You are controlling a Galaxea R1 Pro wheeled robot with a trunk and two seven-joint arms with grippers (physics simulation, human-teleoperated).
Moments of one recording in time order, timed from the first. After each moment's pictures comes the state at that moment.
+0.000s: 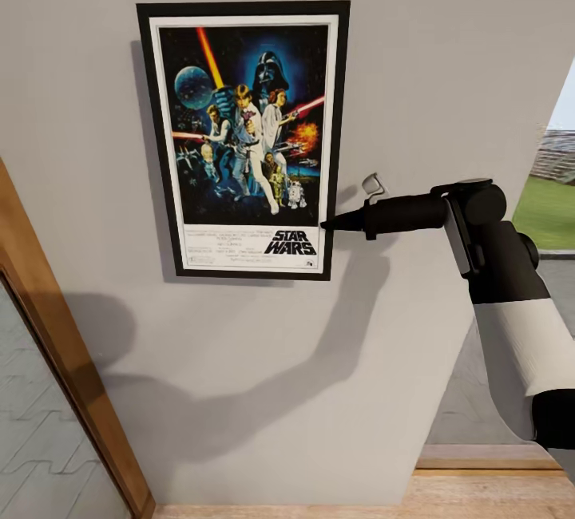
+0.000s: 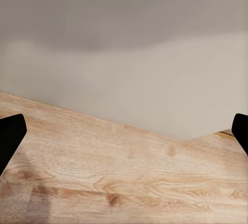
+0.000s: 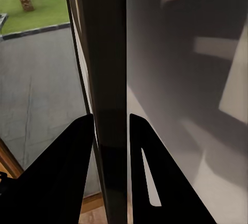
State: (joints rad) left arm -0.23 0.25 0.40 -0.03 0.26 -0.42 -0.86; right arm -1.17 -0.18 0.13 -1.30 0.01 0.98 1.39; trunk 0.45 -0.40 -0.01
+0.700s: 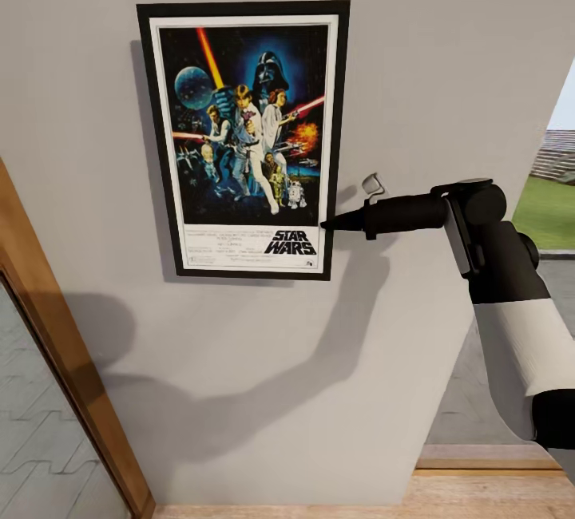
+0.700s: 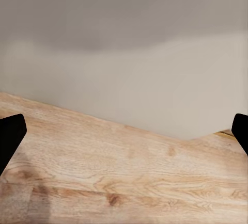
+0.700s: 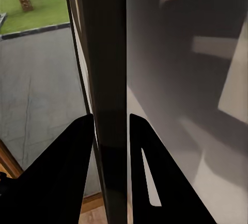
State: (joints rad) left arm -0.23 0.25 0.40 -0.03 0.26 -0.42 -0.86; right arm -1.17 -0.18 0.13 -1.30 0.01 0.98 1.39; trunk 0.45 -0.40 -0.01
